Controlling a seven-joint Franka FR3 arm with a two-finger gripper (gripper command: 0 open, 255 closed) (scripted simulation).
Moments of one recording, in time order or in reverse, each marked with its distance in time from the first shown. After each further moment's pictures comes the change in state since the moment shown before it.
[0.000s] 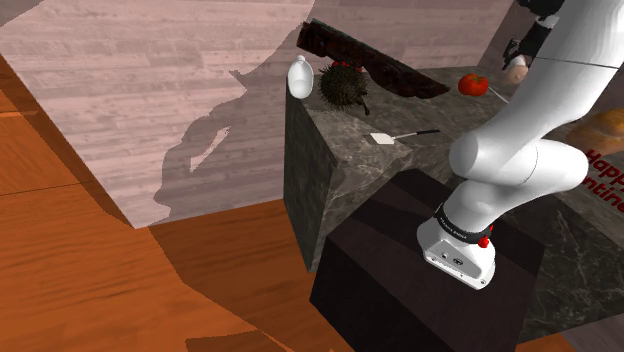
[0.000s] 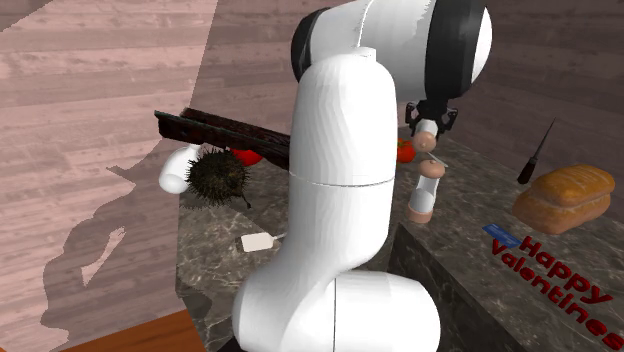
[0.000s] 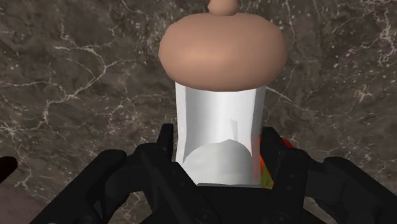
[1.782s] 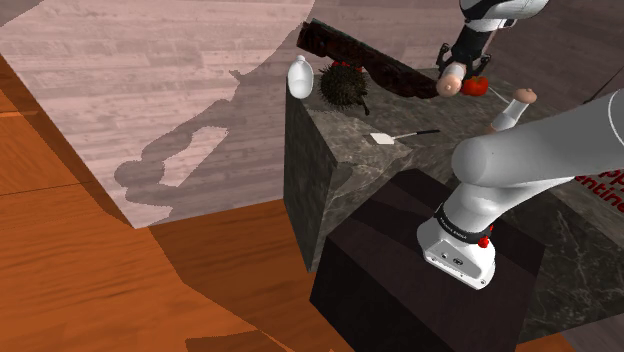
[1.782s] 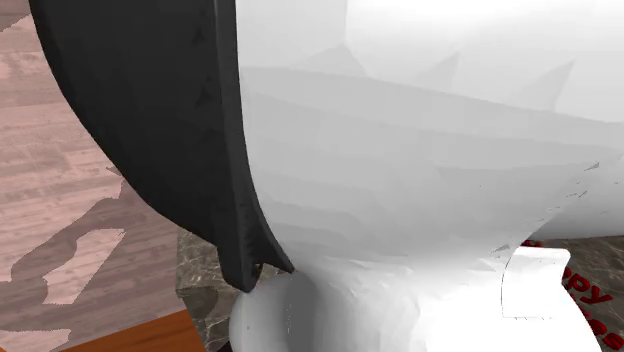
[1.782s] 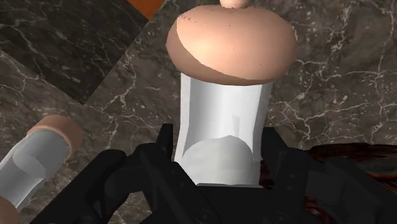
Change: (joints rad) arm 0.203 -0.816 0.381 -0.838 -0.314 0.040 0.702
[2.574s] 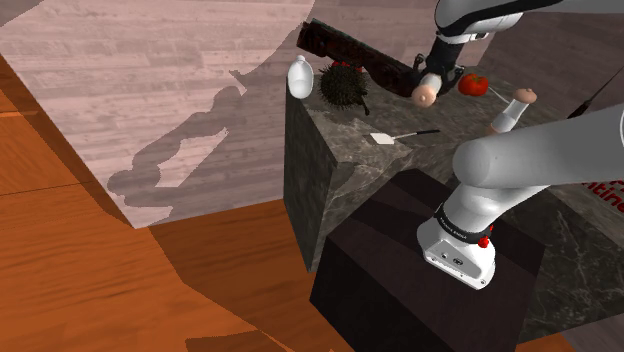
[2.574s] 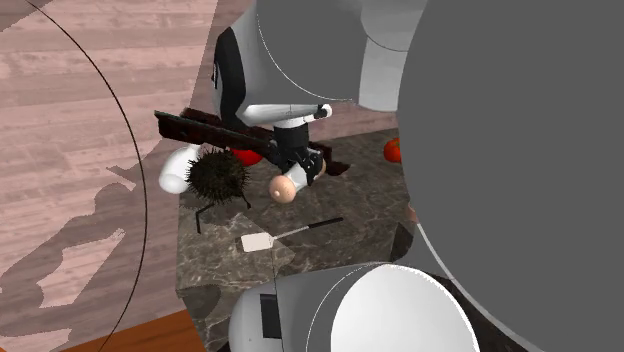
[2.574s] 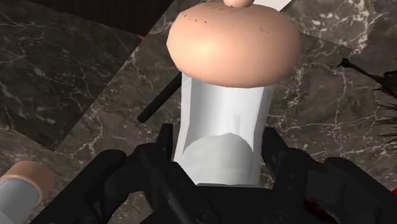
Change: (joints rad) arm 0.071 -0.101 0.146 -0.139 0.058 0.021 0.175
